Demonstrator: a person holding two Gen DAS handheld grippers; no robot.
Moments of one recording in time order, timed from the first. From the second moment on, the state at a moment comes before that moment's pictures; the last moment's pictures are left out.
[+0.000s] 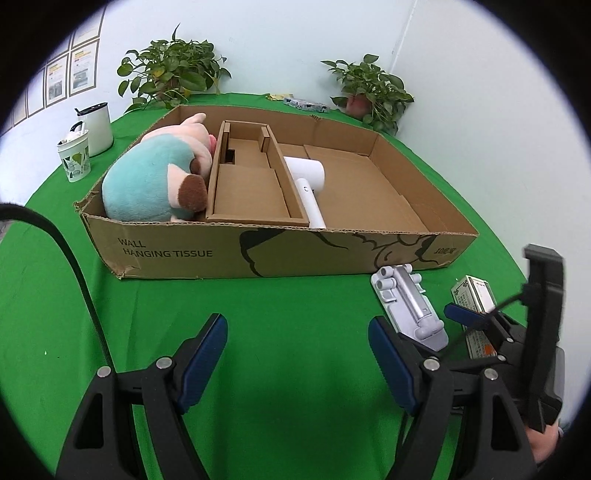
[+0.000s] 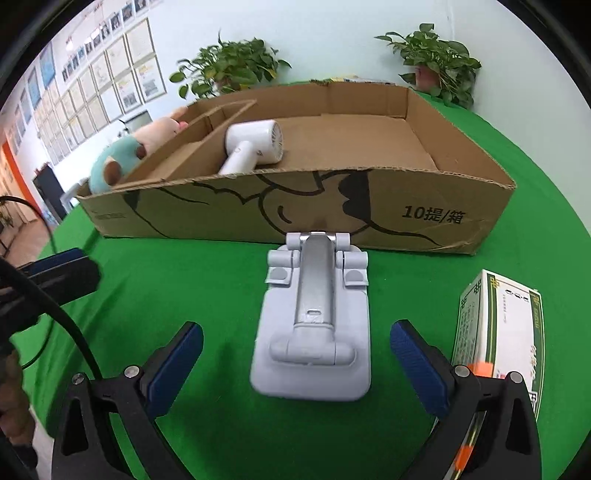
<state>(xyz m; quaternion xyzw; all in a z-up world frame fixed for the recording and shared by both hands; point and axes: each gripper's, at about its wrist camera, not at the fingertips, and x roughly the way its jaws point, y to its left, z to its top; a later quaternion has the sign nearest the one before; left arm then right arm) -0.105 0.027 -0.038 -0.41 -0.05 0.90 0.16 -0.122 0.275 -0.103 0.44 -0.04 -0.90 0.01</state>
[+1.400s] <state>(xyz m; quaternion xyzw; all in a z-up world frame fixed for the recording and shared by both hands) -0.104 0.043 -0.091 -0.51 -0.21 0.76 0.35 -0.045 0.244 -0.108 0.43 -0.08 -0.90 0.09</state>
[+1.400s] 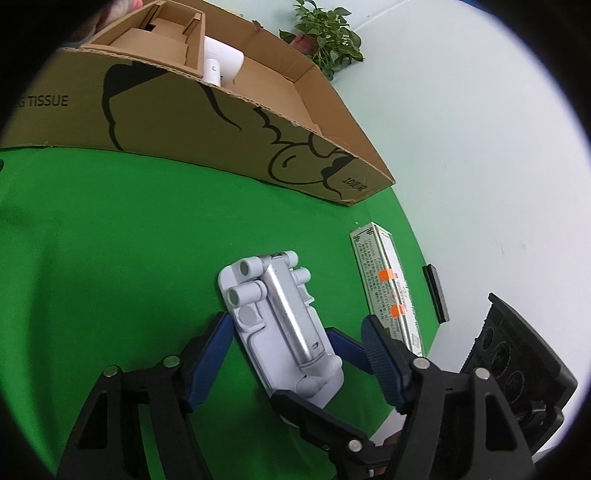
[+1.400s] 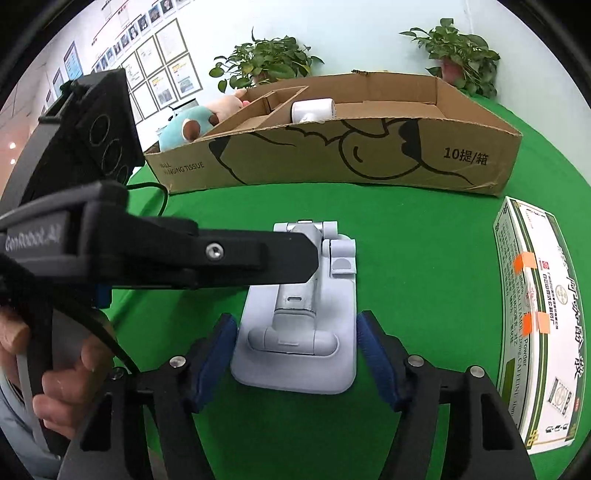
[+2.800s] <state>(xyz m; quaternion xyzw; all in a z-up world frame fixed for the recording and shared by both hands) -0.097 0.035 -0.065 -0.50 -0.21 0.77 0.33 -0.046 0.229 -0.096 0.42 -0.12 -0.89 0.10</state>
